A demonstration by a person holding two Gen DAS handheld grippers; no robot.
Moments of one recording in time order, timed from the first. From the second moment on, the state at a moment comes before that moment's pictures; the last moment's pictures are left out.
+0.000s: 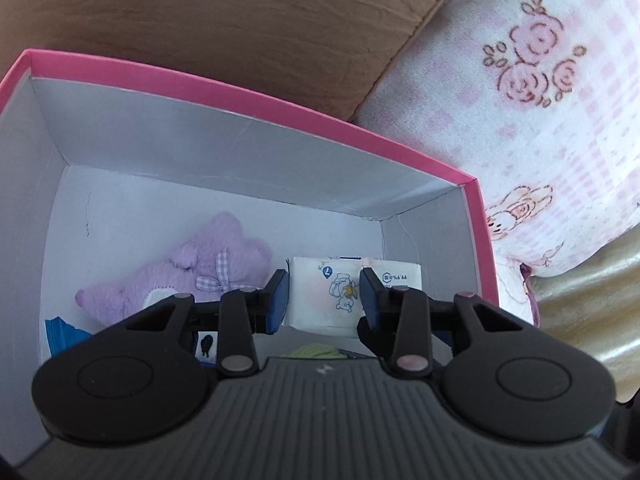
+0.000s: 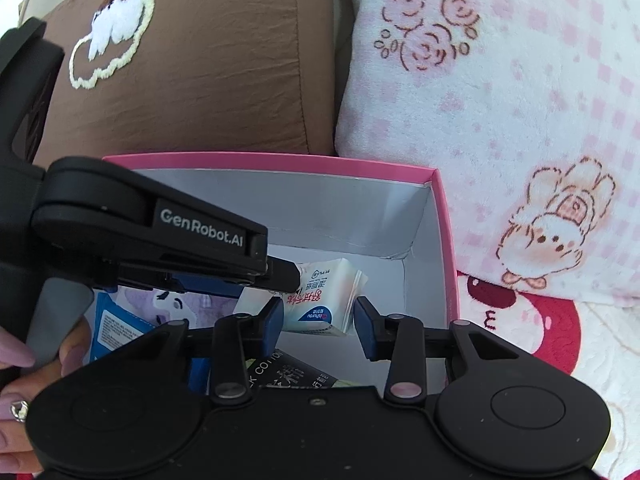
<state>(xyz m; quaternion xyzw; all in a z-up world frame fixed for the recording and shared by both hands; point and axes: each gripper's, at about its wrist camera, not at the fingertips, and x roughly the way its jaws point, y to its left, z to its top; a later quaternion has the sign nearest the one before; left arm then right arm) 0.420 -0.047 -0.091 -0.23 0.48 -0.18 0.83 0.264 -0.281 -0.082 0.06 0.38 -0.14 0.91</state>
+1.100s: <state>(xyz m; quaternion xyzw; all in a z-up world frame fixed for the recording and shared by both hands) 0.367 -0.031 -0.037 -0.23 0.49 -0.16 0.82 0.213 -0.265 -0.032 0.08 0.39 -0.12 0.91</state>
